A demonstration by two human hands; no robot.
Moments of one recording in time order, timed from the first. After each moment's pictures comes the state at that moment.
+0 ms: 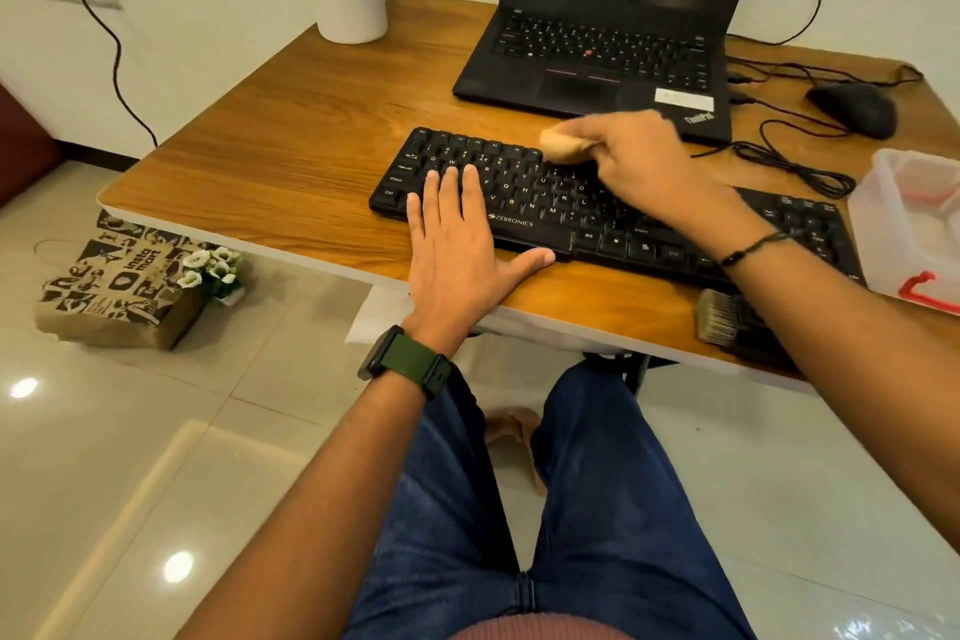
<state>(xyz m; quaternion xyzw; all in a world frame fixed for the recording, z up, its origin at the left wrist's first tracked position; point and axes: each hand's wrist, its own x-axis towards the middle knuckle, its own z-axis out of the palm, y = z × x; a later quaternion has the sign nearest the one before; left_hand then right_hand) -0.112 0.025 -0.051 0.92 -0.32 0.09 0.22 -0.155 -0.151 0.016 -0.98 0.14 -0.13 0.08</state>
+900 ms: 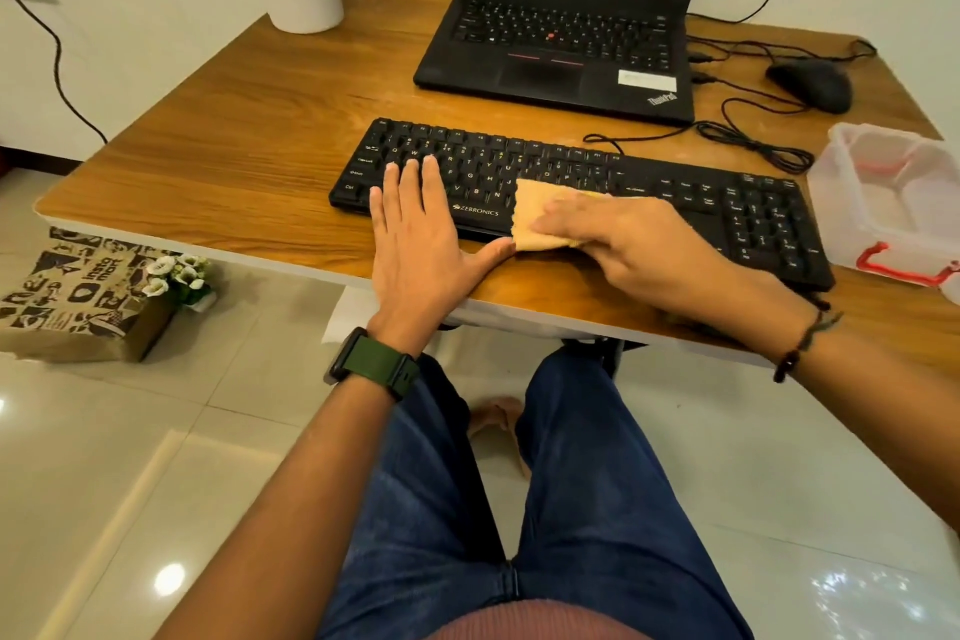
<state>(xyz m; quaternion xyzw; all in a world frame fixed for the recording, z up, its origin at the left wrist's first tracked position) -0.111 0.024 -0.053 0.92 -0.32 0.09 0.21 -0.240 -0.127 -0.001 -0.99 0.01 -0.07 0.12</state>
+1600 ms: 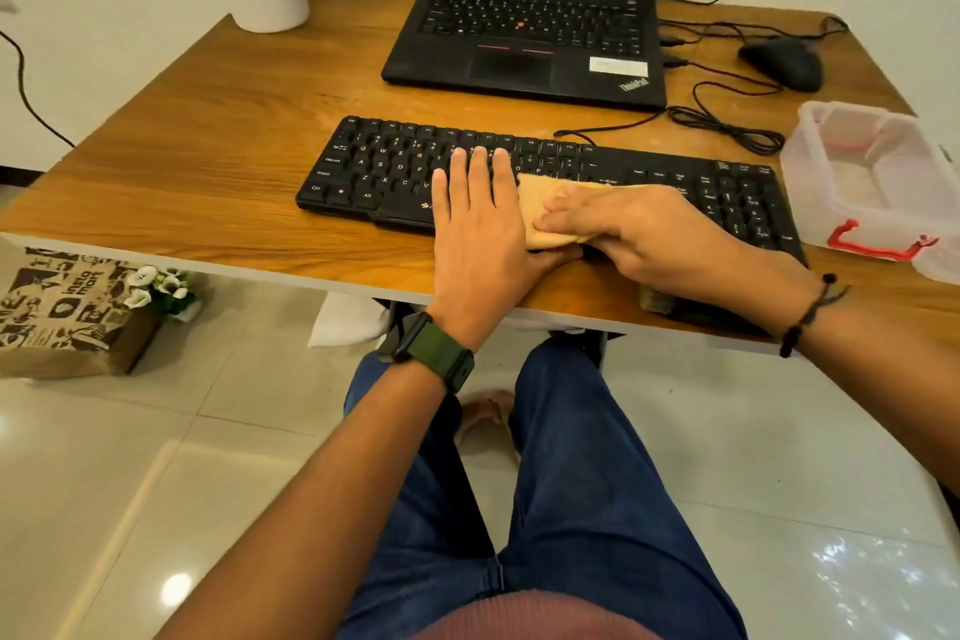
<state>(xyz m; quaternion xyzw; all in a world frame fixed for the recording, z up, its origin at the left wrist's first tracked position) -0.149 -0.028 -0.052 0.88 -0.41 0.13 0.17 -0.260 -0.147 0.002 -0.99 -0.01 -0.06 0.11</state>
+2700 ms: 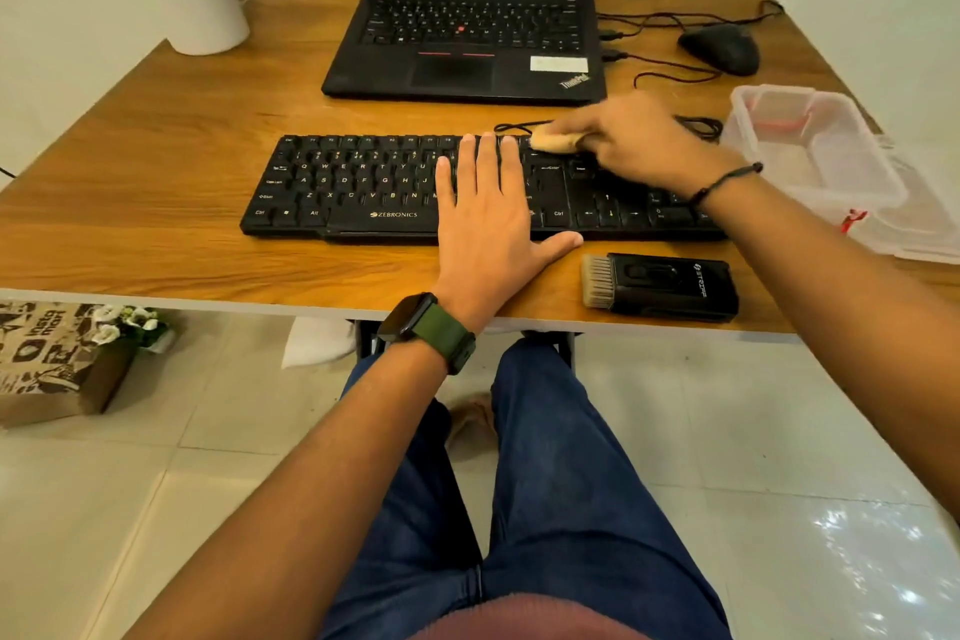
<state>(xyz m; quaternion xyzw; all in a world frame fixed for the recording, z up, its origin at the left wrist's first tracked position) -0.171 -0.071 -0.038 0.87 -0.46 0.12 0.13 -0.230 -0.230 0.017 -0.97 0.21 -0.06 0.06</state>
